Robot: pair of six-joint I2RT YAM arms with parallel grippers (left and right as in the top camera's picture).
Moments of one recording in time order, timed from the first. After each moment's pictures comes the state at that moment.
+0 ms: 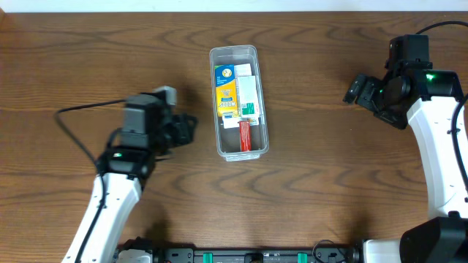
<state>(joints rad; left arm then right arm) -0.11 1.17 0.78 -0.42 0.34 -0.46 -0.04 1.56 1.44 -1.10 -0.01 0.47</state>
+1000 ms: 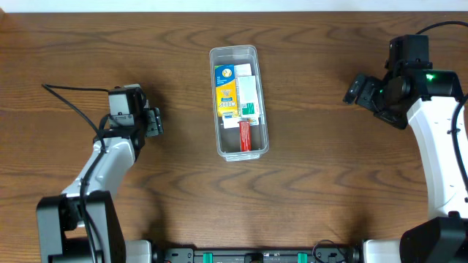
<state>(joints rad) 0.08 1.56 0.79 -0.19 -0.10 -0.08 -0.04 1.56 1.44 -1.10 -0.01 0.47</state>
